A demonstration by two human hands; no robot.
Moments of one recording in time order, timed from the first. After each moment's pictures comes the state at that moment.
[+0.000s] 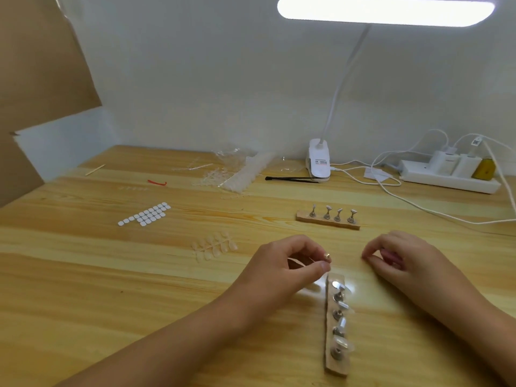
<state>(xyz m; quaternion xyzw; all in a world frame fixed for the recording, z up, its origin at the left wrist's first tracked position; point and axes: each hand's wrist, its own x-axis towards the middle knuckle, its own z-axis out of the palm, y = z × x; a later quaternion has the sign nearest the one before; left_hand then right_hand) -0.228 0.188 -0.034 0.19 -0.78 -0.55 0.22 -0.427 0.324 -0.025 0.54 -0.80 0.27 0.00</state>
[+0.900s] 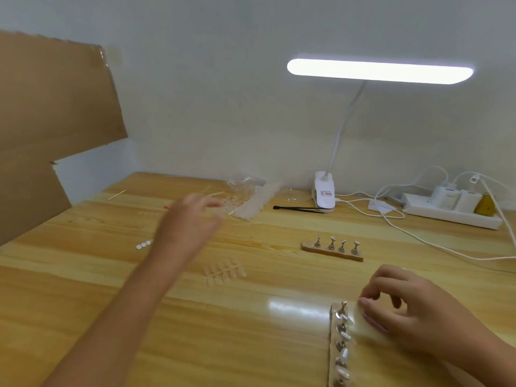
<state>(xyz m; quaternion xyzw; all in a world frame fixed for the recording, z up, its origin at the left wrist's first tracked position) -0.165 0.080 0.019 0.44 -0.80 -0.18 0.36 -0.416 0.337 -0.003 0.62 -0.75 0.21 -0.04</state>
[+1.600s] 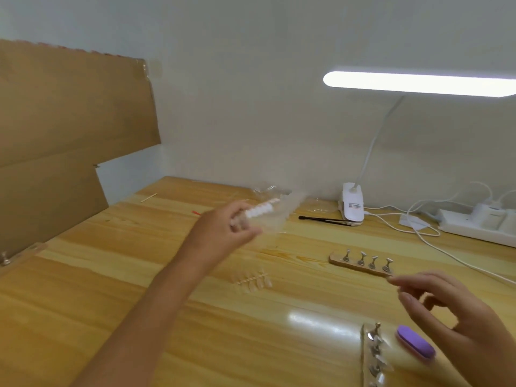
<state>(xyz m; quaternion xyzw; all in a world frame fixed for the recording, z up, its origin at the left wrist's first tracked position) -0.152 0.084 0.026 0.36 -0.82 -0.26 0.35 -0.396 0.324 -0.005 0.63 -0.63 0.46 0.04</state>
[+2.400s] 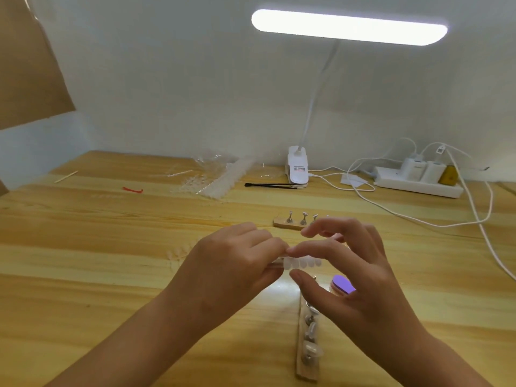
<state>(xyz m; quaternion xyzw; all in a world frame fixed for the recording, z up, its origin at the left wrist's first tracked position) -0.203 0.188 0.009 0.06 -0.93 0.03 0.36 -0.344 0.322 0.001 0.64 -0.63 0.42 0.14</state>
